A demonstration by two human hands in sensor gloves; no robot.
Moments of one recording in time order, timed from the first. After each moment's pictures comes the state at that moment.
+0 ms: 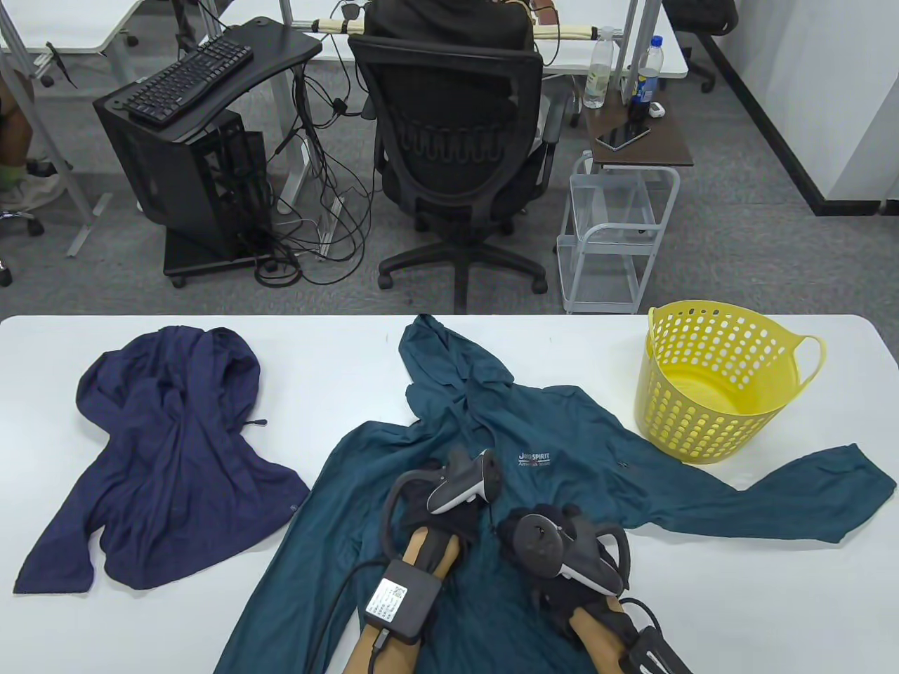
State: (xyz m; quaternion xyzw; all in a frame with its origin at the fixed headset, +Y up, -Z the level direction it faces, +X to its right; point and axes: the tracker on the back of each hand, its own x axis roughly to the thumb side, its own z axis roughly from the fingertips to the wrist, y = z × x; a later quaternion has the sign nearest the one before) left_hand -0.028 -0.783 -0.404 -0.21 -0.06 -0.06 0.97; right_hand 0.106 -0.746 -0.306 0.15 0.02 0.99 0.06
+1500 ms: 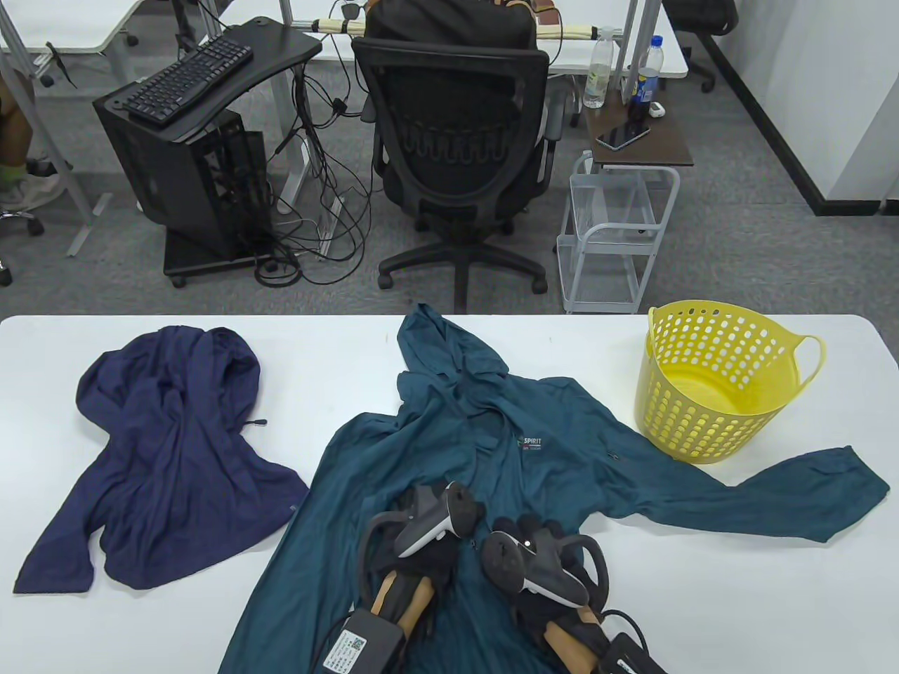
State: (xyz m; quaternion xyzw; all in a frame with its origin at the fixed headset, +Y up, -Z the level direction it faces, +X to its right) left_hand -0.062 -0.792 -0.356 -0.23 -0.05 0.01 0.97; right_hand 0.078 -0.762 -0.296 0.15 0.03 0.99 0.00
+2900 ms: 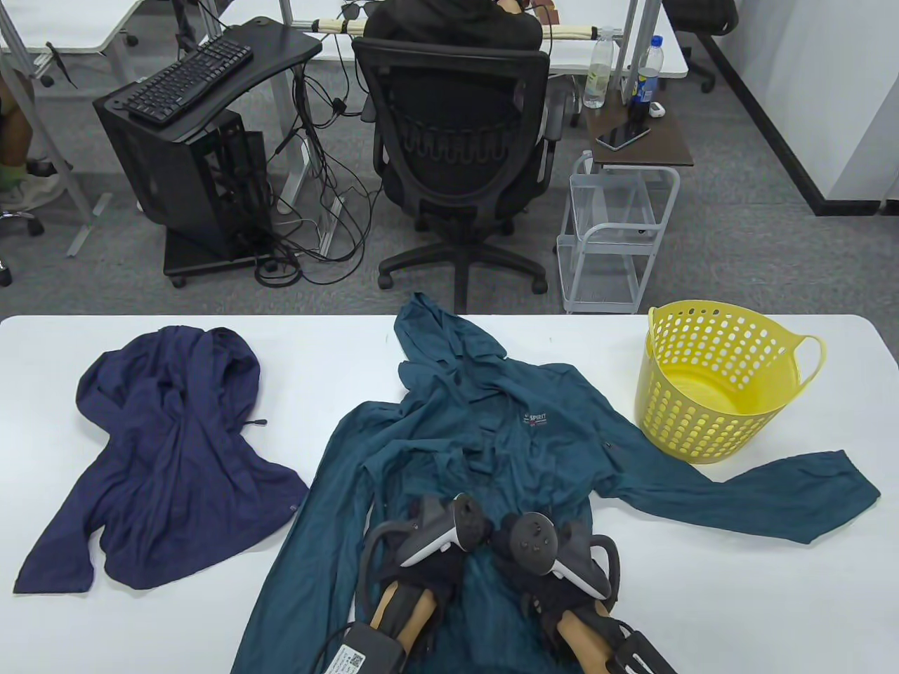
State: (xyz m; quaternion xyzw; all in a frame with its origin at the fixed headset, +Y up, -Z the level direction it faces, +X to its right) left_hand -0.056 -0.786 -0.340 -0.26 -0.08 0.00 0.96; right_hand 0.104 -0.771 -0.310 0.10 0.05 0.99 0.11
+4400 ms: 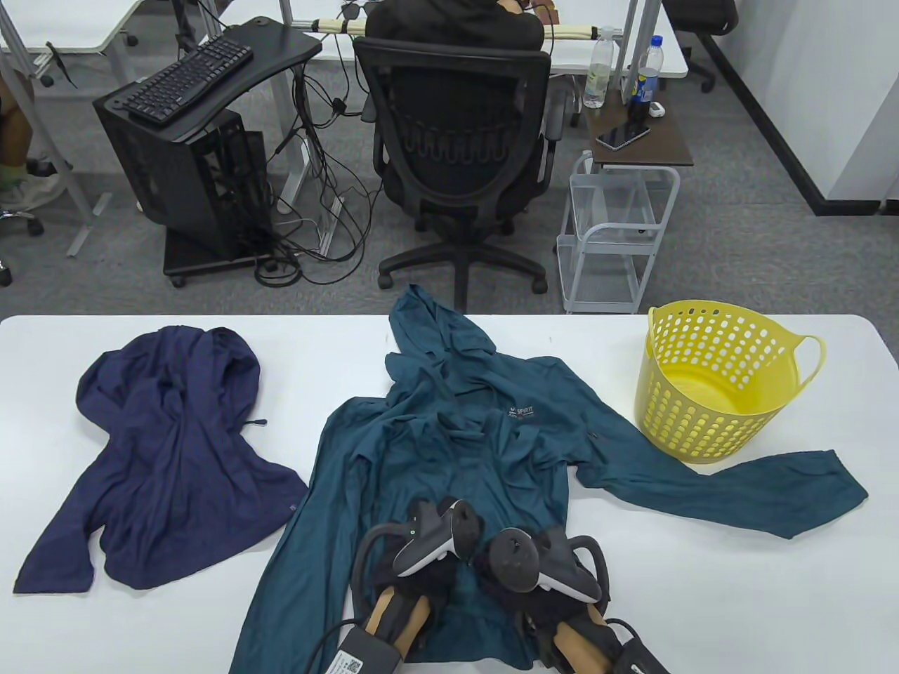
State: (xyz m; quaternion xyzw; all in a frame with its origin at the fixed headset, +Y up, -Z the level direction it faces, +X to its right) left_hand -0.064 -0.788 -0.339 -0.20 -0.07 -0.02 0.98; right_hand 0.082 -0.753 -0.290 0.21 0.11 0.97 0.10
